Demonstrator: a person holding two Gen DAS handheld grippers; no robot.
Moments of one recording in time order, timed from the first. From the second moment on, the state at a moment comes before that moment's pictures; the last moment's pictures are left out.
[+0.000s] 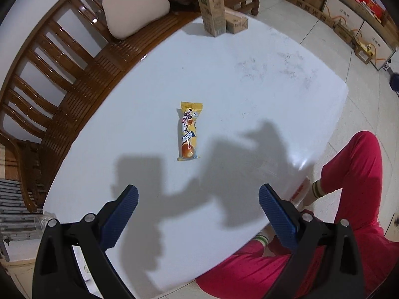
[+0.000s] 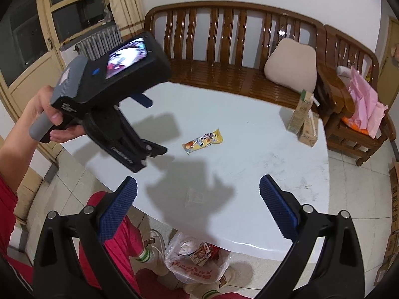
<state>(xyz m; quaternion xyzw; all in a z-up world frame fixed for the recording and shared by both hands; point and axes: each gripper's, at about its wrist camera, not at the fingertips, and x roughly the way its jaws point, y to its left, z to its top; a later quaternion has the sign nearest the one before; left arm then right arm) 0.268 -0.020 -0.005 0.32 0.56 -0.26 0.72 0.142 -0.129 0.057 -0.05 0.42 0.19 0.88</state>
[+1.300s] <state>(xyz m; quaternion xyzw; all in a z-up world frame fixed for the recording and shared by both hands) 0.366 -0.049 -0.145 0.29 0.61 -0.27 0.69 0.203 -0.087 -0.132 -0.04 0.53 0.15 0.83</state>
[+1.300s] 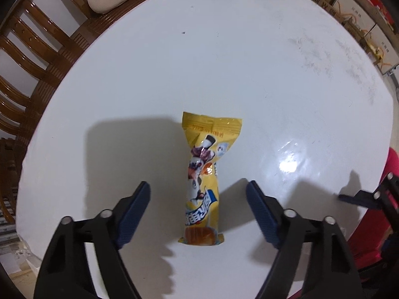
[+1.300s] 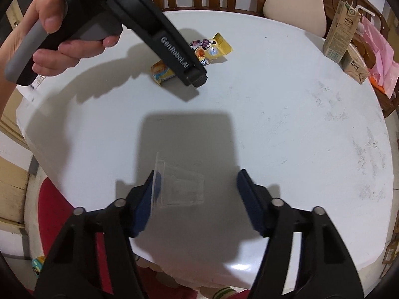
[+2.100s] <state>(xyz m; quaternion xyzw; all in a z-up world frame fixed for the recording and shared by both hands) 0.327 -0.029 -0.112 0.20 0.60 -0.19 0.75 0.194 -0.102 -0.092 -0.07 0.48 0.12 0.86</state>
